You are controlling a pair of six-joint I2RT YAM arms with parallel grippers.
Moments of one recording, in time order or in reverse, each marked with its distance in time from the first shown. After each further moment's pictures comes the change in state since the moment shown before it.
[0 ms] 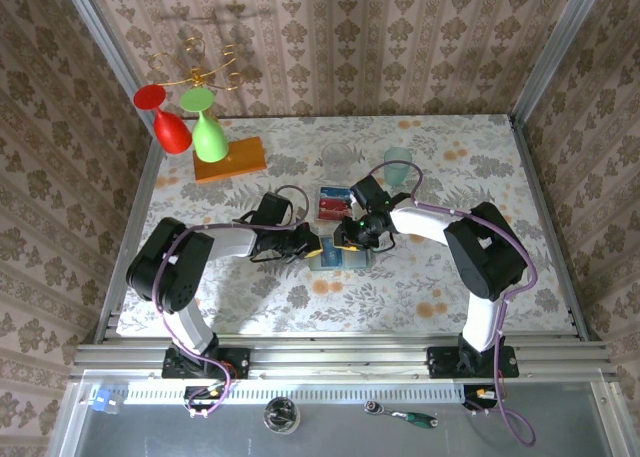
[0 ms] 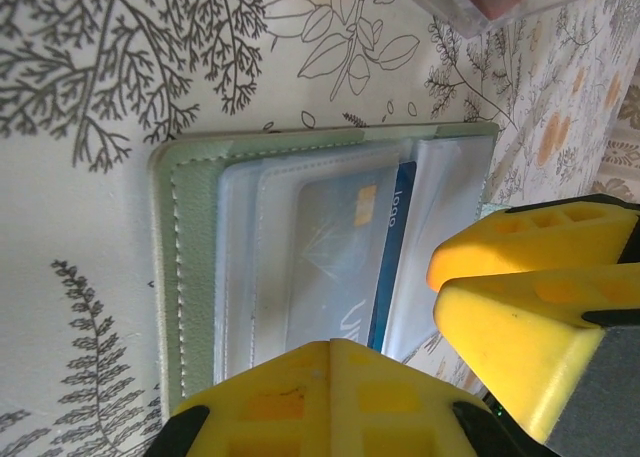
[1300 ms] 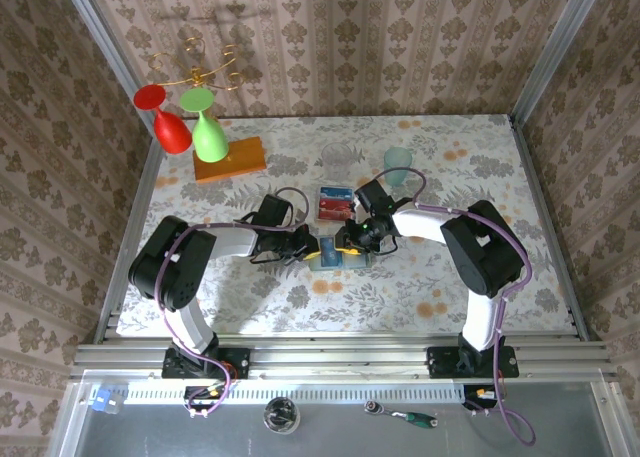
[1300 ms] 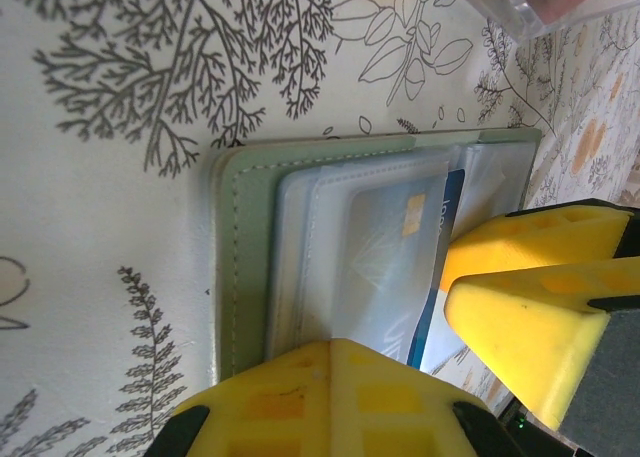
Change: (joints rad) left arm 0.001 0.018 -0.001 -0.019 -0.031 0.014; right arm -0.026 0.024 -0.060 0.096 -0.071 0.051
